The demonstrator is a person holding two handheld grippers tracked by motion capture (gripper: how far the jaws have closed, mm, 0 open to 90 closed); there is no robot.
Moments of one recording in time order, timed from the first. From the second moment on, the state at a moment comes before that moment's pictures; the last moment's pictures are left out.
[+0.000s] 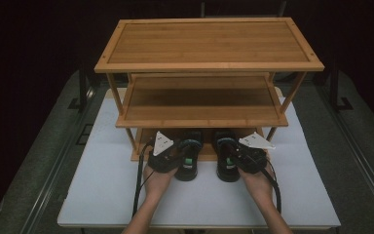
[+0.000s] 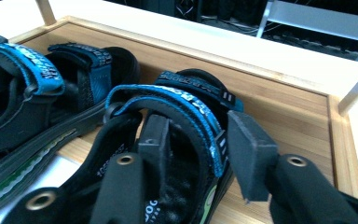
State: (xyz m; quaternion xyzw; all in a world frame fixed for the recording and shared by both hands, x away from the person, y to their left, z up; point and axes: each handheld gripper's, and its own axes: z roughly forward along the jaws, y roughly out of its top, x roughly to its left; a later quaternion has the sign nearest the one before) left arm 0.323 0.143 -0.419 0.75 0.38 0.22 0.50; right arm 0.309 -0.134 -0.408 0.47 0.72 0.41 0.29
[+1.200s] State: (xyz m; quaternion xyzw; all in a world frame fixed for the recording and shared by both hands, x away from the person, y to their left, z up) left arm 0.277 0.163 -0.405 0.77 0.31 0.21 0.51; right arm 0.254 -0.167 -0.404 0.41 0.74 0.48 0.25
